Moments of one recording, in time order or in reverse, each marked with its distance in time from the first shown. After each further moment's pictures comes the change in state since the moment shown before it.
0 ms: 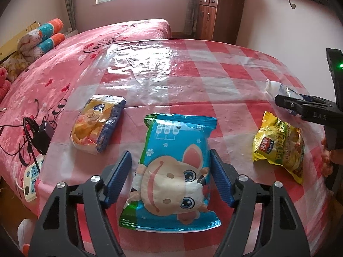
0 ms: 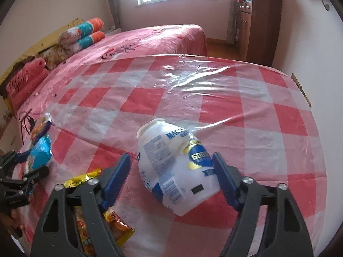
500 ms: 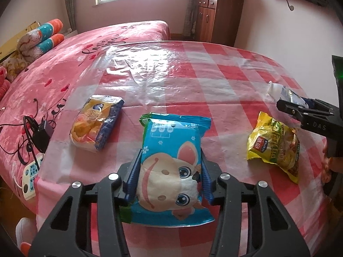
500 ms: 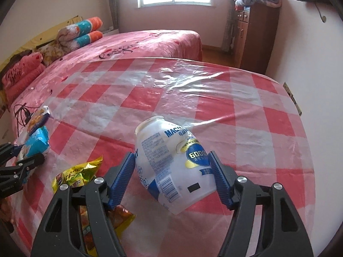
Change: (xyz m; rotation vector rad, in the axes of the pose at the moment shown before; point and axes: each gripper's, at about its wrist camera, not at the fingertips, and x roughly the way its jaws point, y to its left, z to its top) left arm -0.007 -0.001 -0.003 -0.006 -0.011 -0.016; right arm -0.018 0.008 -0.015 -0.024 -0.050 -0.058
